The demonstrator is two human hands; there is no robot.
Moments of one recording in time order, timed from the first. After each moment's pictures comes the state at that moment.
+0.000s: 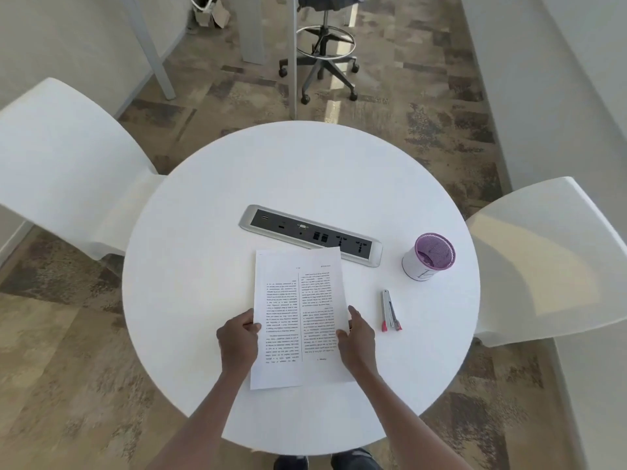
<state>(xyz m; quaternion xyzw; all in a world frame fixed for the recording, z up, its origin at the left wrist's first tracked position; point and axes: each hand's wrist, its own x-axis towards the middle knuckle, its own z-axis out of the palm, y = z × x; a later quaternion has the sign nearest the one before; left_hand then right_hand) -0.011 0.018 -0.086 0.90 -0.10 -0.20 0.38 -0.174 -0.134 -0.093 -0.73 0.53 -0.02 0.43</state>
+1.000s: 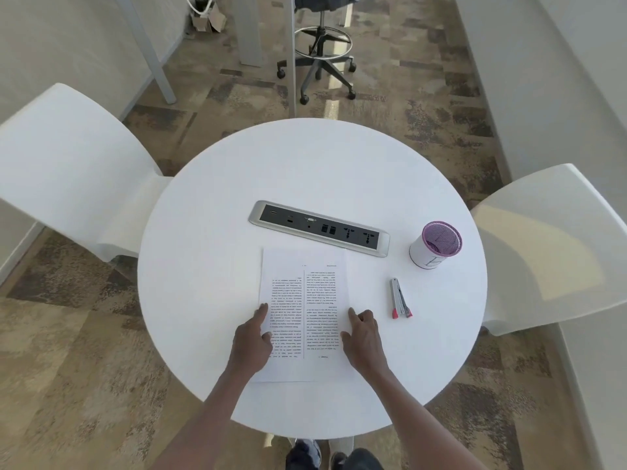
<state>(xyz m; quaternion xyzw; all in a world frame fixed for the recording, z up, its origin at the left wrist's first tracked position) -0.010 0.052 -0.096 0.87 -0.26 -0.30 0.28 -0.186 -0.108 -0.096 -0.82 0.46 0.06 0.32</state>
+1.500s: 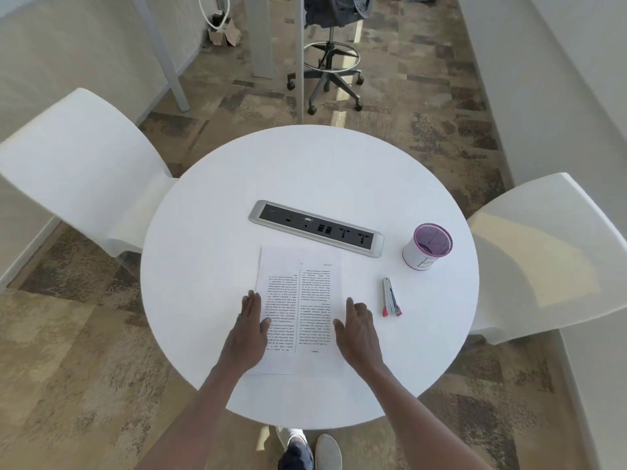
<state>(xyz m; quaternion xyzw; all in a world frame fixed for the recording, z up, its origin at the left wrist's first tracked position) -0.023 0.055 -0.092 0.88 -0.31 -0.26 0.24 -0.191 -0.113 -0.090 -0.85 0.44 0.02 0.29</state>
